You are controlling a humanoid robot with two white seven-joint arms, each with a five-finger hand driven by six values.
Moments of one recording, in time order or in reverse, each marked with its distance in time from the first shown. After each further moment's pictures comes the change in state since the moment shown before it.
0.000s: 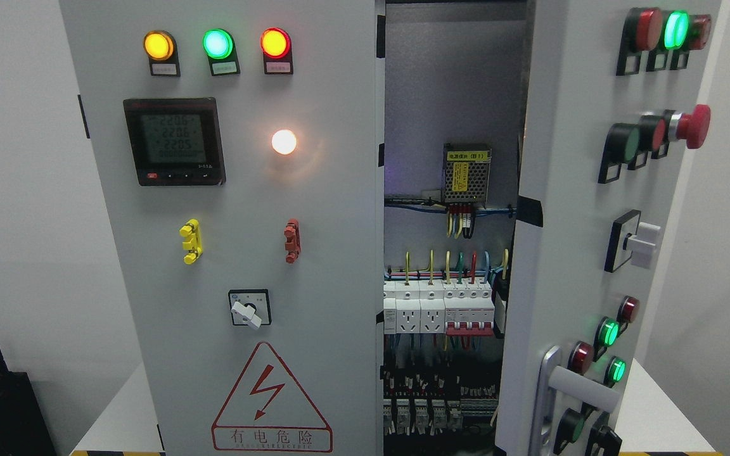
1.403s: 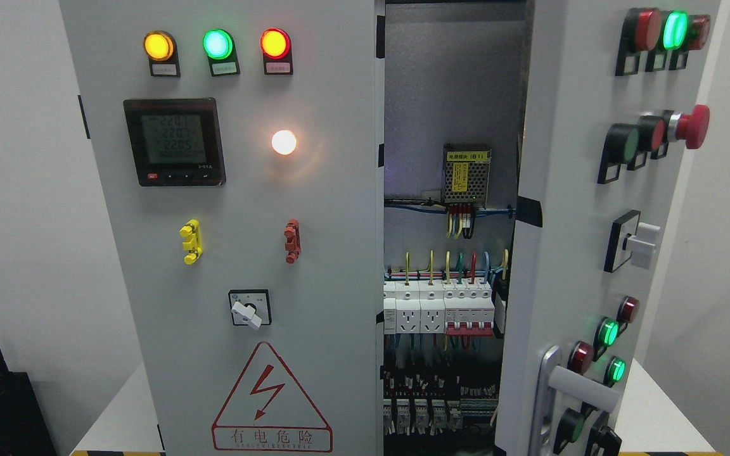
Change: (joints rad) left arm 0.499 0.290 -0.082 -0.915 0.327 0.002 -0.120; right arm 0.000 0.000 0.000 0.000 0.000 0.000 0.000
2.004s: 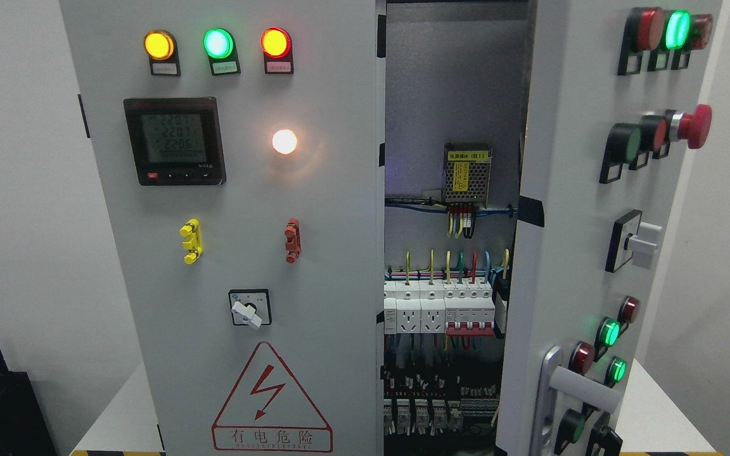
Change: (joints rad) left arm -0.116 0.534 0.083 -0.545 0.732 -0.102 -0.239; right arm 0.000 0.000 0.000 0.000 0.000 0.000 0.000
